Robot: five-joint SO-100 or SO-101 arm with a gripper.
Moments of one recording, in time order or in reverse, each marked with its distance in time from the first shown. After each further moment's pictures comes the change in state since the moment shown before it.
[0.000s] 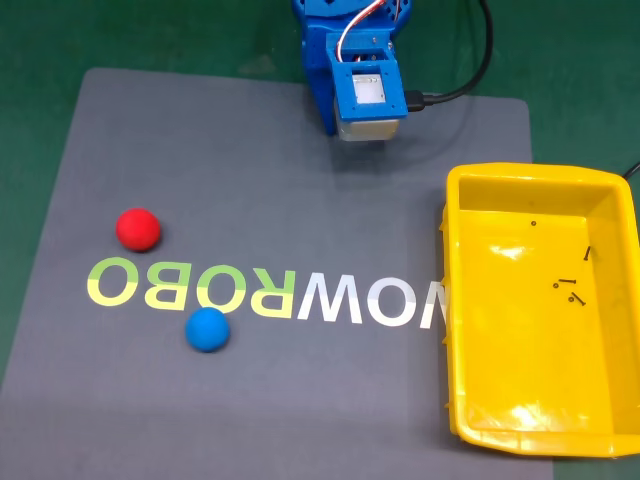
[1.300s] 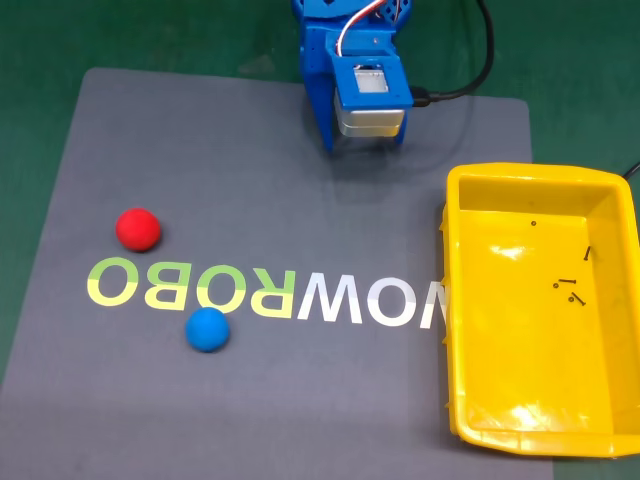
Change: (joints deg) arm 0.4 0.0 -0.2 -14.2 -0.3
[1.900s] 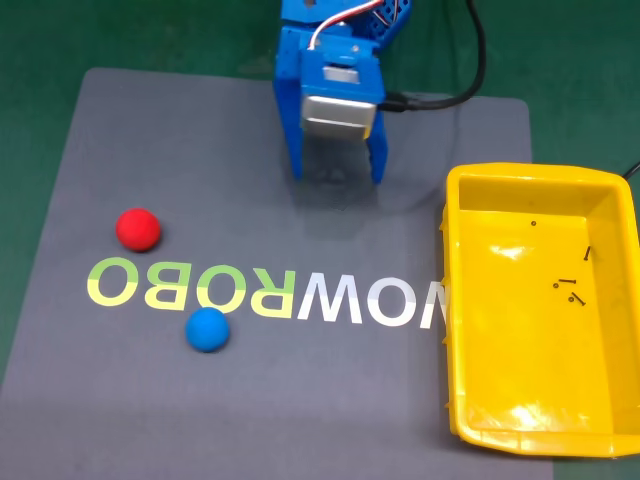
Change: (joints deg) arm 5.9 -38.5 -17.2 -37.1 3.9
